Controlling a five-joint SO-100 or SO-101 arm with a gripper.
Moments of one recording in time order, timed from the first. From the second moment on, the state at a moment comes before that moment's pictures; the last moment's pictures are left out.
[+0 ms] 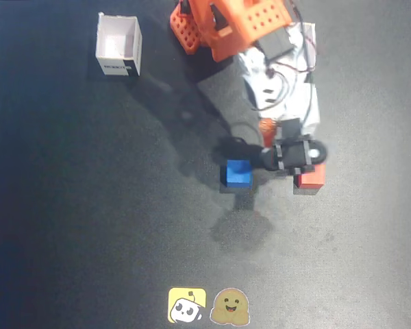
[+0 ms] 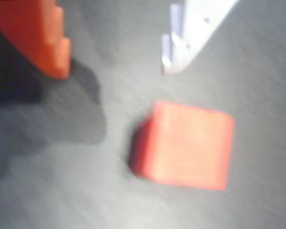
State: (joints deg) arm -33.9 120.3 139.6 45.2 115.5
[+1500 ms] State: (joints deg) arm -39.2 92.0 128.6 28.7 125.2
